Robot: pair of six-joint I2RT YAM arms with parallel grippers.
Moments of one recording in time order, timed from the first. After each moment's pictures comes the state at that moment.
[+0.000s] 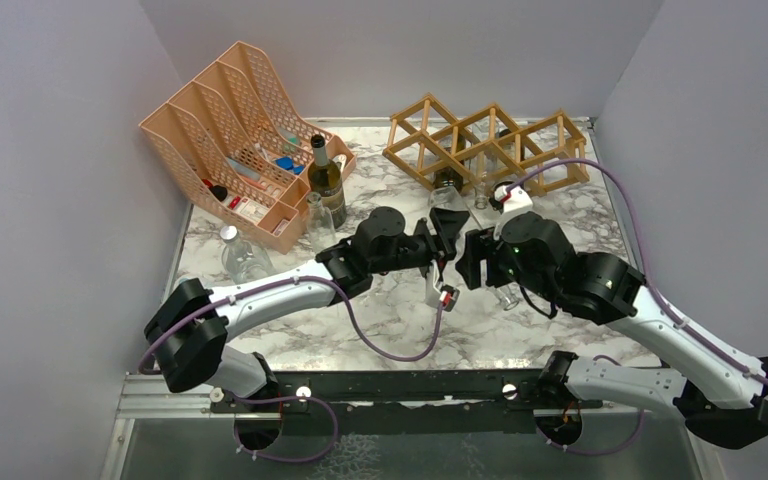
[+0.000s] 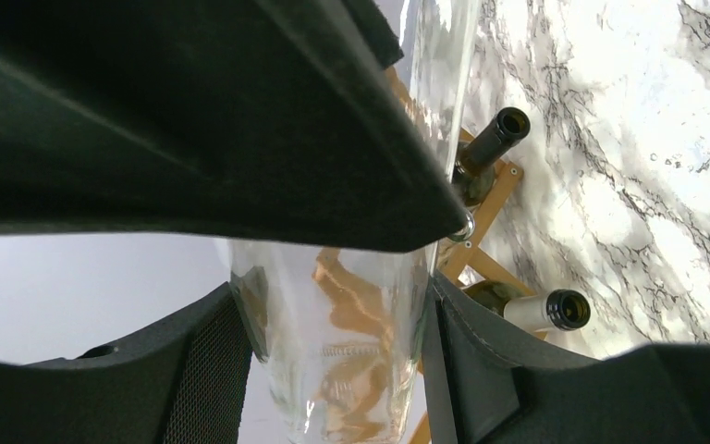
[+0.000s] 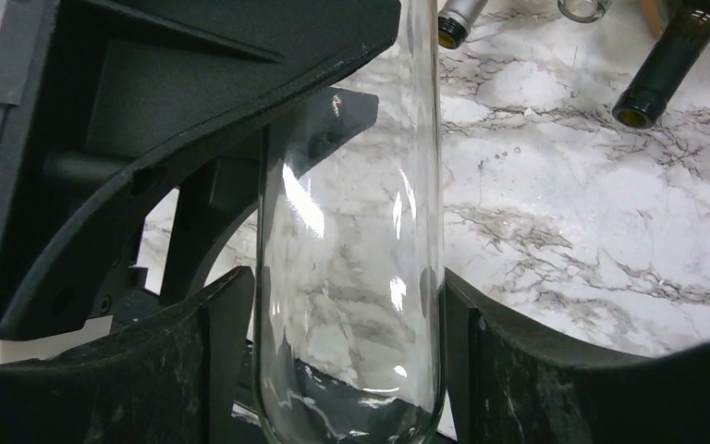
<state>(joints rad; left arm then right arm) -0.97 1.42 0.95 0.29 0.35 1.53 0.95 0.93 1.16 -0.88 0.36 0.45</state>
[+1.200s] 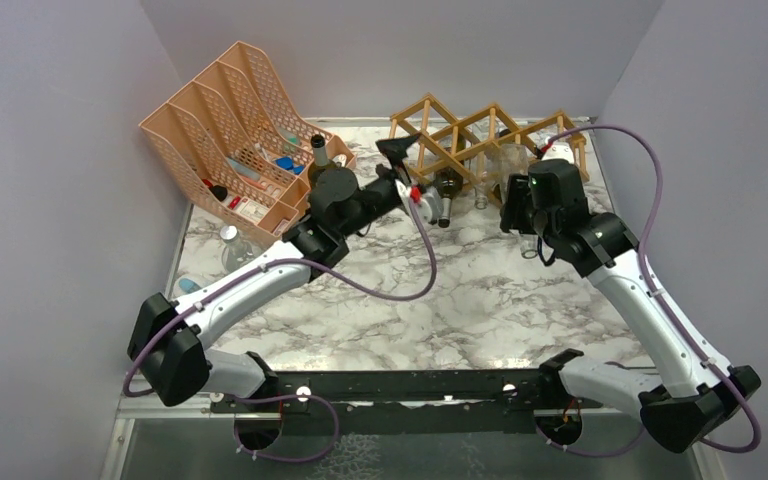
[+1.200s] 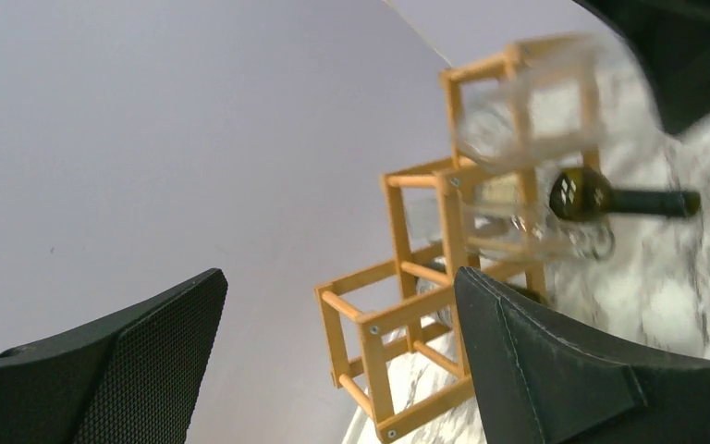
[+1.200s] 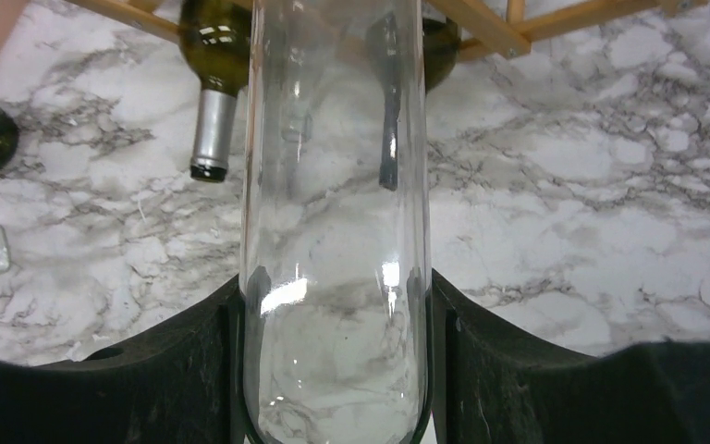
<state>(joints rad) -0.81 1.34 1.05 0.40 0.23 0.92 0.47 1.09 1.24 -0.78 0.40 0.33</state>
